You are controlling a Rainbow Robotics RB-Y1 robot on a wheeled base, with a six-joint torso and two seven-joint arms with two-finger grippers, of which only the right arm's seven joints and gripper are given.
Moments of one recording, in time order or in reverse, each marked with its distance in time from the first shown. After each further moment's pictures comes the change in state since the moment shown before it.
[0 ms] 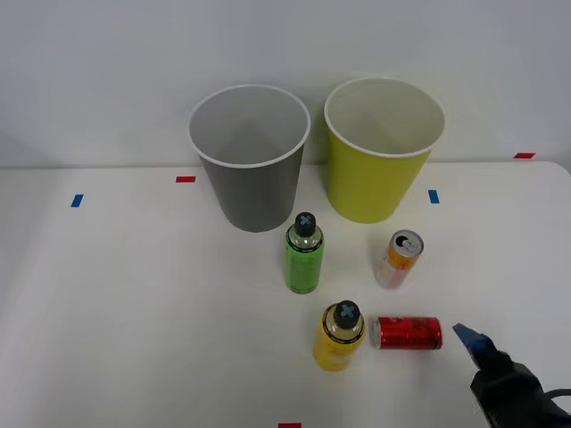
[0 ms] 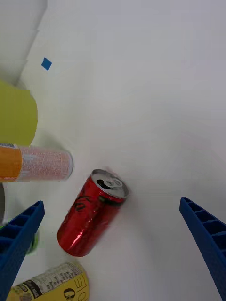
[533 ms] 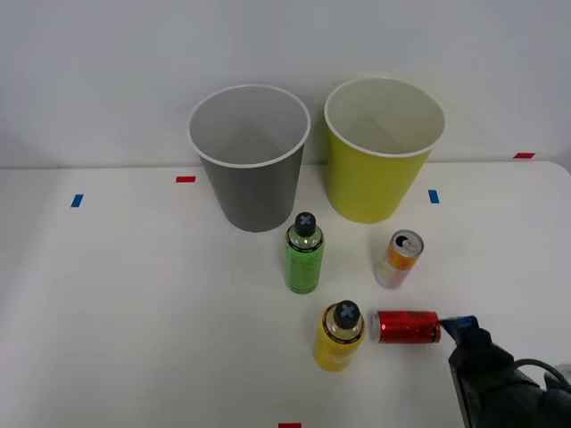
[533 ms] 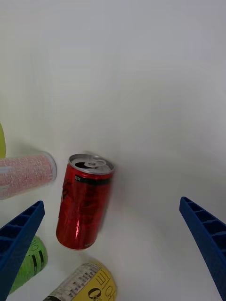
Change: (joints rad) arm -0.242 -0.027 0.126 -0.050 0.246 0.468 -0.427
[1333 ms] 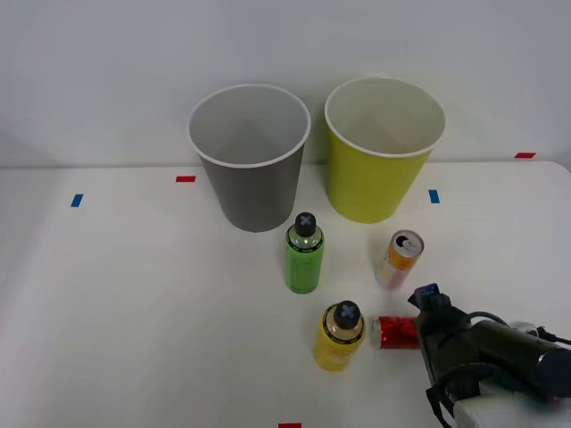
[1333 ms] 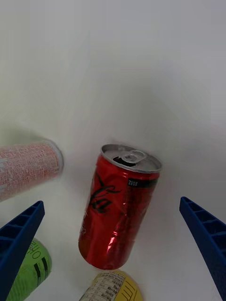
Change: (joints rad) arm -0.340 -0.043 0.021 0.157 -0.038 0.265 -0.131
